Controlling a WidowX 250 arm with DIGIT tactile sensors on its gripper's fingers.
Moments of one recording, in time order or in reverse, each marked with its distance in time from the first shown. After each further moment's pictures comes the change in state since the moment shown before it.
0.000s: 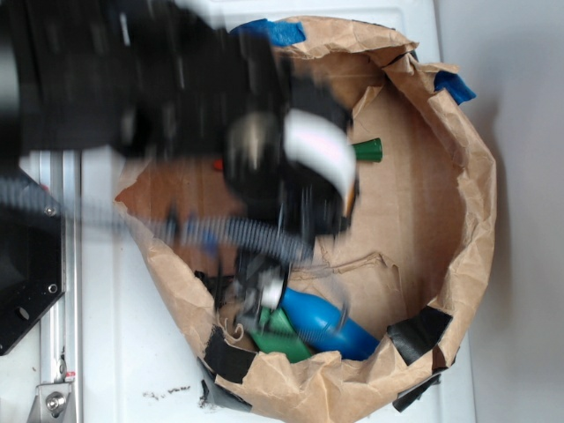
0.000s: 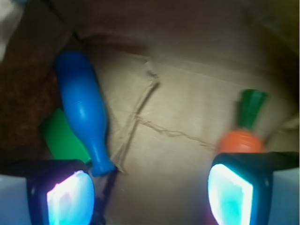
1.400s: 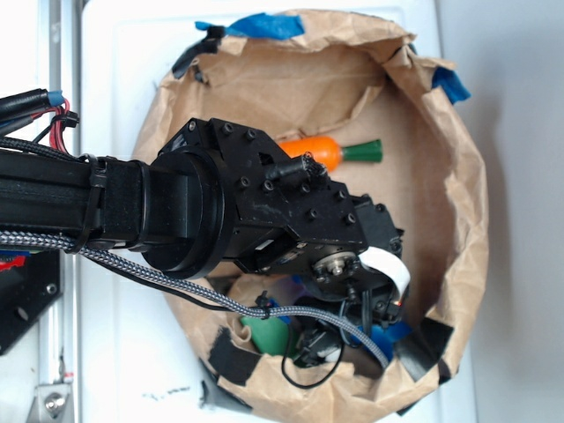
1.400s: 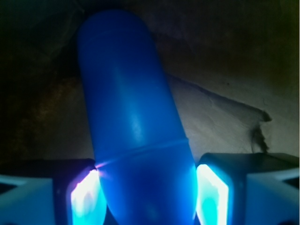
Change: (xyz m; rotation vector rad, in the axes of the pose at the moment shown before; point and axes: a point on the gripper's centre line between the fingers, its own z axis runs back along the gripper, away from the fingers) arm 0.038 -0.016 -0.070 -0.077 -0.075 -0.048
